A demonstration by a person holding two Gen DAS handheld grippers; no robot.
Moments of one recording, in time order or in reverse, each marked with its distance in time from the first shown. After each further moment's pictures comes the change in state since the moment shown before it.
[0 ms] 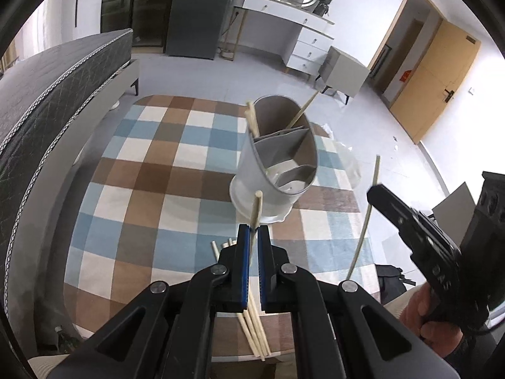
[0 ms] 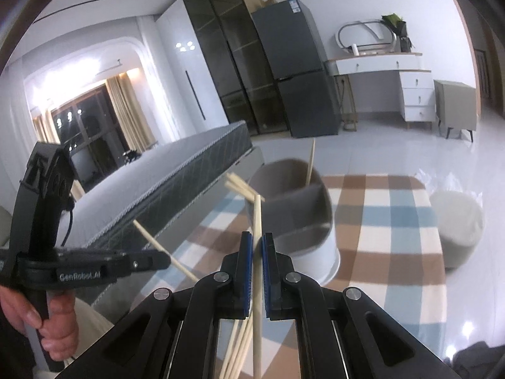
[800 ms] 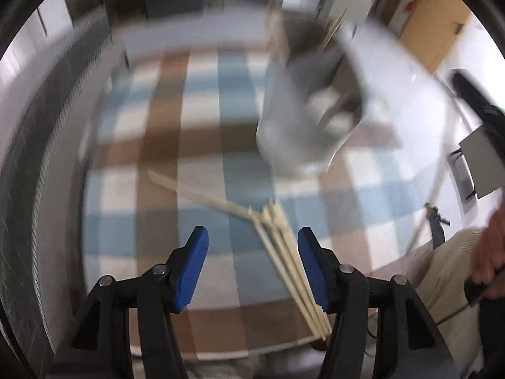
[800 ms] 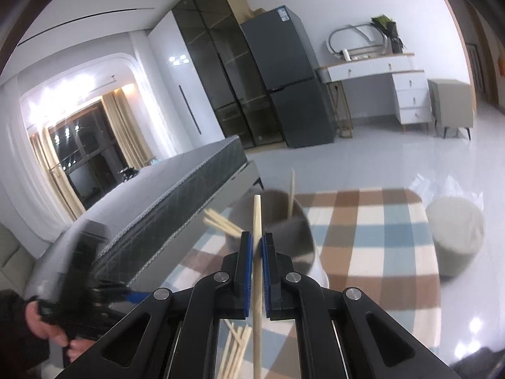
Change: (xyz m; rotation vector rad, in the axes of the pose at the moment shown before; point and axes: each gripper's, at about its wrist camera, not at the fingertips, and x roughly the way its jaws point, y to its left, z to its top) left arm 0.096 0.029 -0.002 0.118 0.336 0.120; right arm 0.006 -0.029 0.019 0.057 -0.032 0.007
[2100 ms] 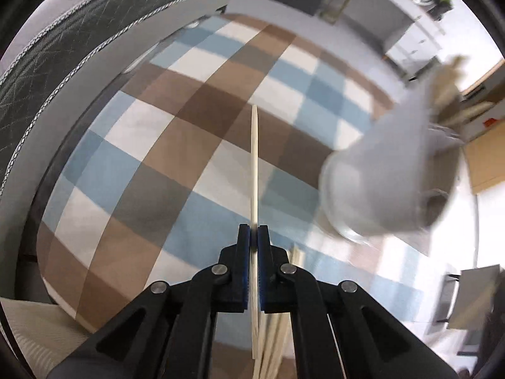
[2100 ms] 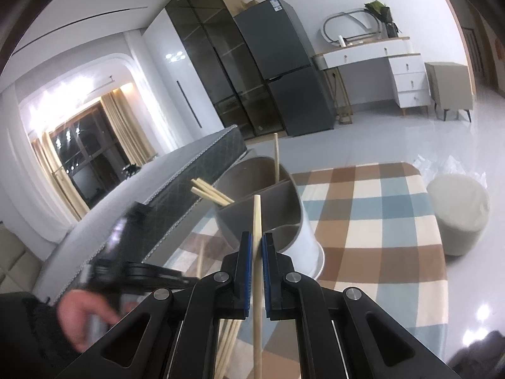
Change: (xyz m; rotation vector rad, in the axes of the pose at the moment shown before) left arm -0.002 0.030 -0.030 -0.518 -0.111 0.022; right arm -0.008 -0.008 -0.028 0.027 0.030 0.018
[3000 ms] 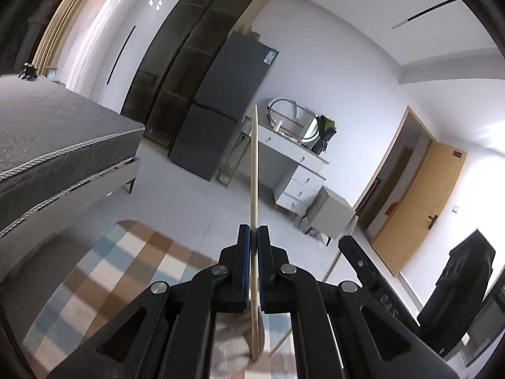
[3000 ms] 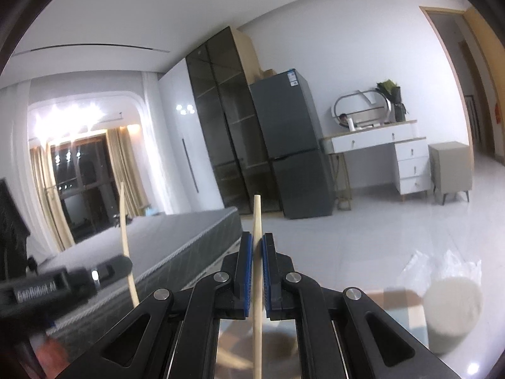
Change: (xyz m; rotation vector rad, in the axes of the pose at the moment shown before) left arm -0.131 -0.082 0.081 0.100 -0.751 -0.430; right arm 0.036 0.039 0.150 -0.119 -0.331 -0.054
